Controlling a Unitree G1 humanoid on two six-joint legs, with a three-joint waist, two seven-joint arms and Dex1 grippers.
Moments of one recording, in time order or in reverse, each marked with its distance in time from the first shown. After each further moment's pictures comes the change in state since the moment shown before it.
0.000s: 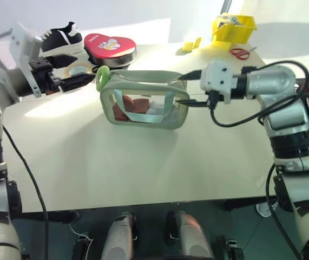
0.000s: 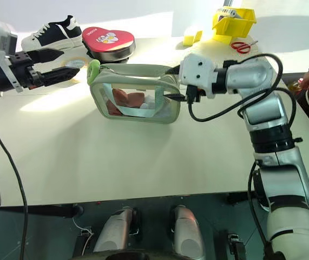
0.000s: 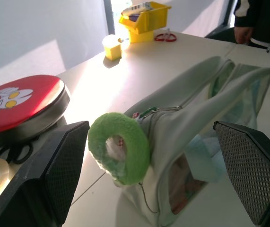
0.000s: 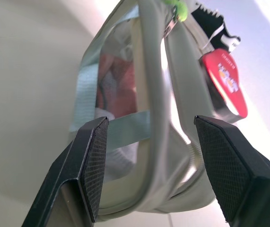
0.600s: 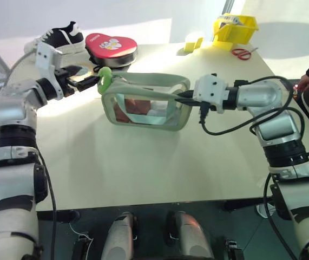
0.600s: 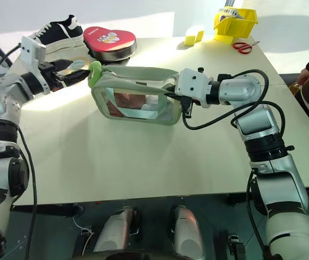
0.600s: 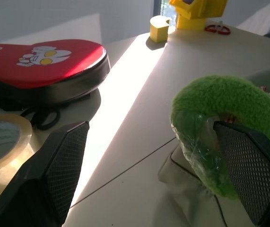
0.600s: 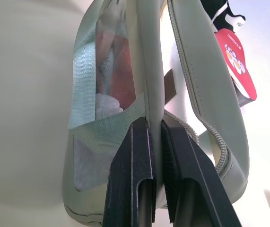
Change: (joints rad) left arm -0.155 -0.184 -0.055 0.498 0.211 -0.294 0.081; right arm 0.049 0.018 0.027 -0.001 -0.041 -0.023 -0.073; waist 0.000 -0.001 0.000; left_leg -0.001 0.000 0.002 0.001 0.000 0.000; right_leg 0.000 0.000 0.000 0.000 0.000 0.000
